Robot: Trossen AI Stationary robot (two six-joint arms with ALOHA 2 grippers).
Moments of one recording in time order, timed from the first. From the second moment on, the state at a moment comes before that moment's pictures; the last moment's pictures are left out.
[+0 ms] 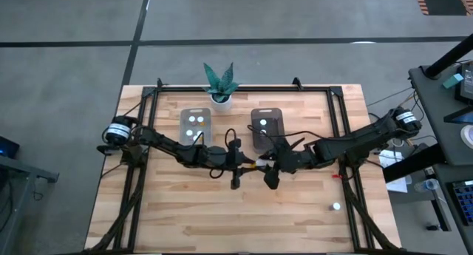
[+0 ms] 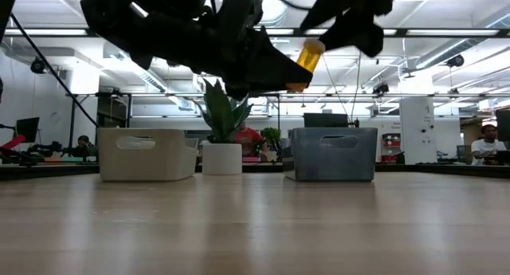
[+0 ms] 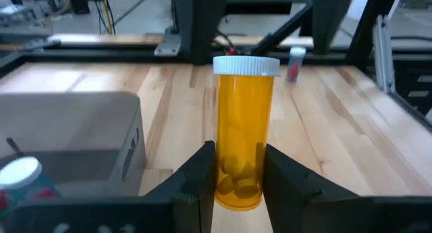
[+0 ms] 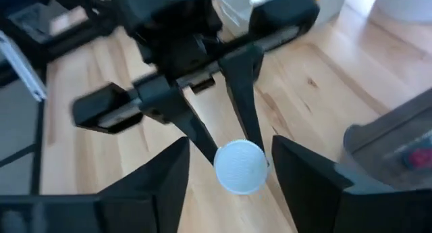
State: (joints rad) left arm -0.15 1.79 0.87 0.68 -0.12 -0.07; right arm 0.30 1.41 0.99 -0.26 0.34 0.63
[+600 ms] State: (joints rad) left arm -0.16 1.79 0.77 1.15 0.02 -0.01; right arm 0.50 1.32 0.97 -0.20 0.63 0.40
